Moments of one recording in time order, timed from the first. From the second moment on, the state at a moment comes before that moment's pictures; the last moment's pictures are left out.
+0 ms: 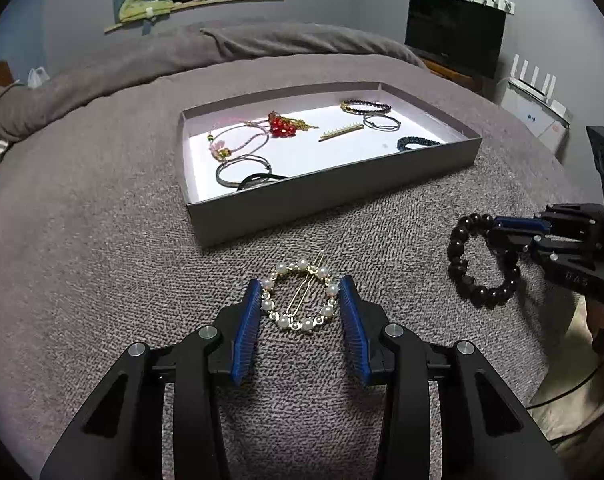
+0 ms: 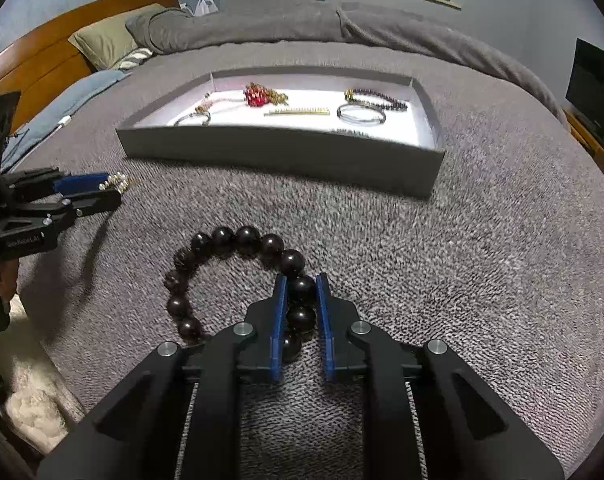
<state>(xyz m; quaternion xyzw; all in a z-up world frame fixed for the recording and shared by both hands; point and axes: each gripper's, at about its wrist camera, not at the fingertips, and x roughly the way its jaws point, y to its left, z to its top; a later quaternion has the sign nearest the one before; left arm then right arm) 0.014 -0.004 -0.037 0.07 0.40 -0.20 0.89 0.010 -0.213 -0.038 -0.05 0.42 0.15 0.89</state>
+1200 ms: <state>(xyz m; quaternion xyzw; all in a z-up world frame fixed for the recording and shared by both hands) 0.099 -0.014 0.010 0.08 0.37 -0.22 0.90 0.108 -0.181 0.066 -0.03 0.31 0.17 0.93</state>
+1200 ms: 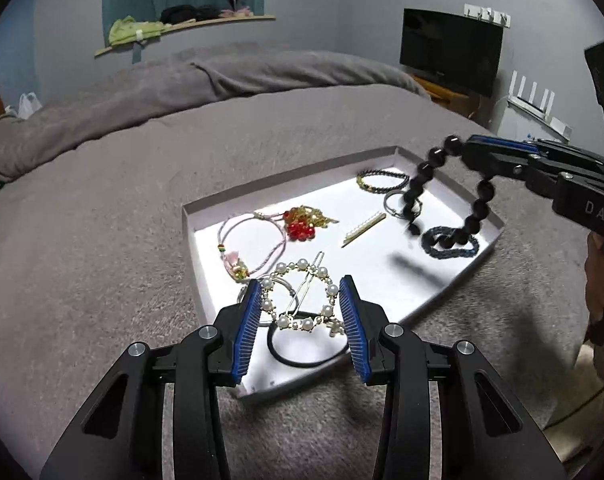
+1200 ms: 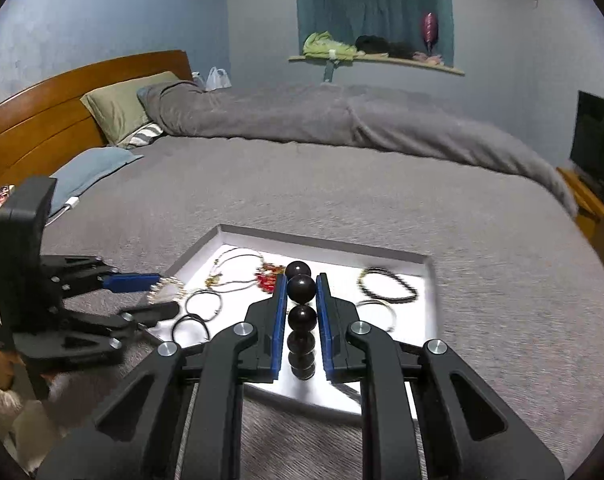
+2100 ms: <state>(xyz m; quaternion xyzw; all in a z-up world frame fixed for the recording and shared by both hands) 0.136 -0.034 -0.010 0.10 0.41 -0.24 0.87 0.144 -0.185 -0.008 -0.04 0.45 0.17 0.87</state>
